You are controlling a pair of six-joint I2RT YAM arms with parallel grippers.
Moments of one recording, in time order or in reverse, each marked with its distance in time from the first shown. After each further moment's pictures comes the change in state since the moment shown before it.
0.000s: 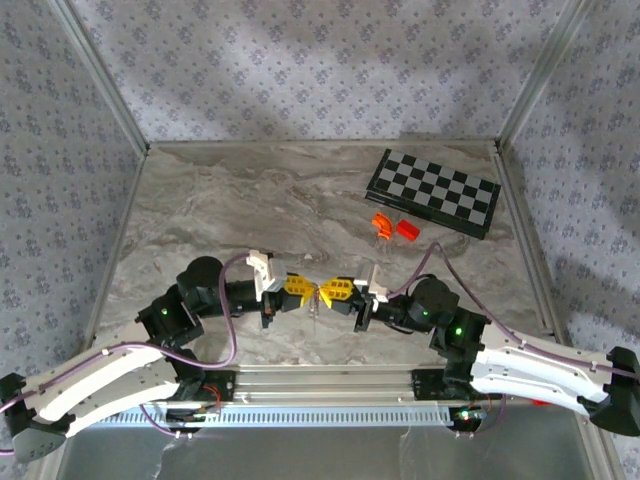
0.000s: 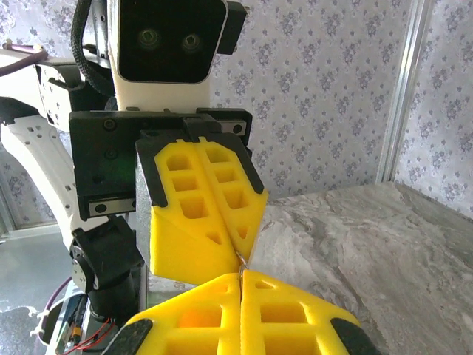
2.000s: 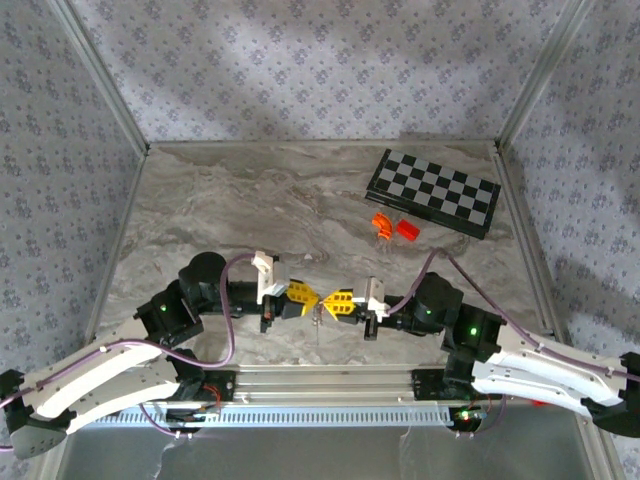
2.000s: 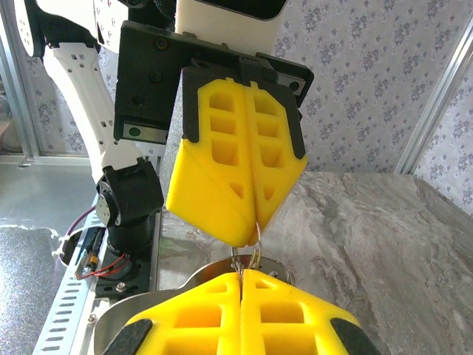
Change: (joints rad) left arm -0.012 0.032 0.068 -0.060 0.105 -0.011; right arm 0.018 -0.063 0.090 -0.282 -0.075 -0.173
